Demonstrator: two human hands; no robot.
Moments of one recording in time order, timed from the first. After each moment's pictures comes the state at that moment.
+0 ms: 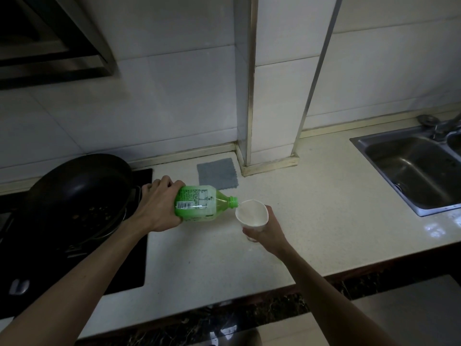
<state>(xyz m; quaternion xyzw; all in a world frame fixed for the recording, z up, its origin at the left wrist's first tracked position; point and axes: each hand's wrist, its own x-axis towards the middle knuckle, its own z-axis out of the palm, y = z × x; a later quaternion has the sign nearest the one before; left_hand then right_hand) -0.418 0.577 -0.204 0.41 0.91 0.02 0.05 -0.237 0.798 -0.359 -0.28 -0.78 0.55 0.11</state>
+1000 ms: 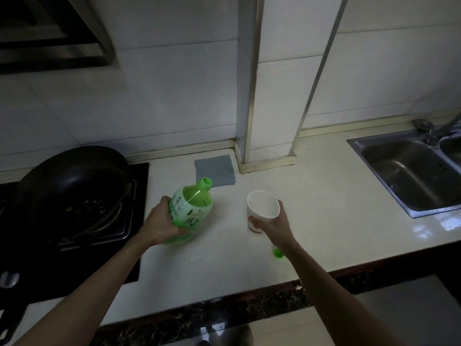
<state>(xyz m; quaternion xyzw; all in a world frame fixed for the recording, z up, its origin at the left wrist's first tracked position) -0.399 0.560 -0.262 0.22 0.90 0.30 0.22 -0.226 0.814 -0.349 -0.32 -0.70 0.61 0.17</state>
